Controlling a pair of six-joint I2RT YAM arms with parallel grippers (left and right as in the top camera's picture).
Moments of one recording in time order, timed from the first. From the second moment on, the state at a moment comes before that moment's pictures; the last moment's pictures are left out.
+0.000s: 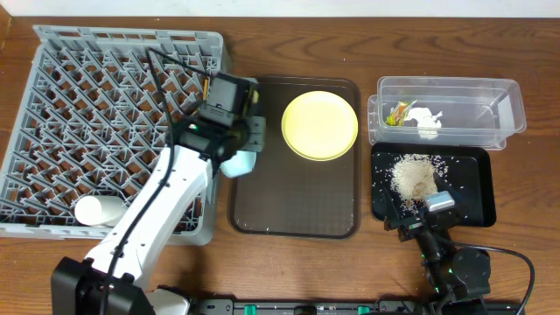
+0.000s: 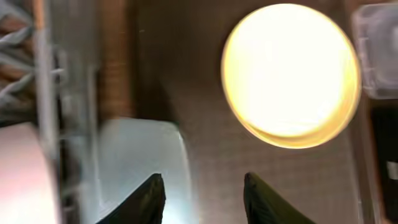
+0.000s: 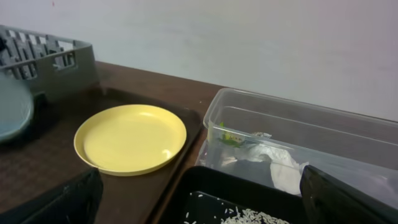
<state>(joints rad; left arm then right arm) -0.38 1.50 1.21 -0.70 0.03 -0.27 0.18 0.01 0.01 -0.06 -0.09 -0.08</state>
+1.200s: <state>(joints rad) -0.35 1.79 1.12 -0.67 0.32 -0.30 0.18 0.01 0.01 -0.06 -0.09 -0.08</state>
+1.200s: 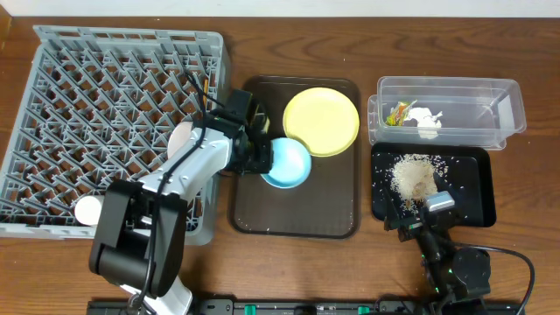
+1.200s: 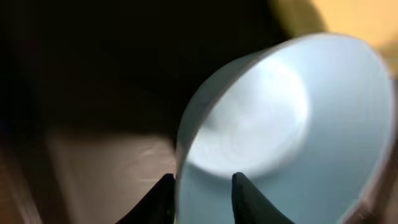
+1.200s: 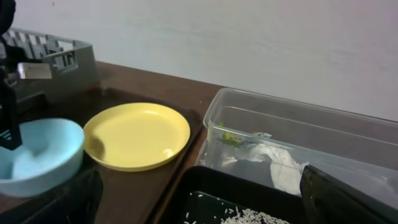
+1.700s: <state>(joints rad) -0.36 1.79 1.01 -0.58 0.42 -0.21 0.18 0.01 0.01 -0.06 -0.09 -0.08</state>
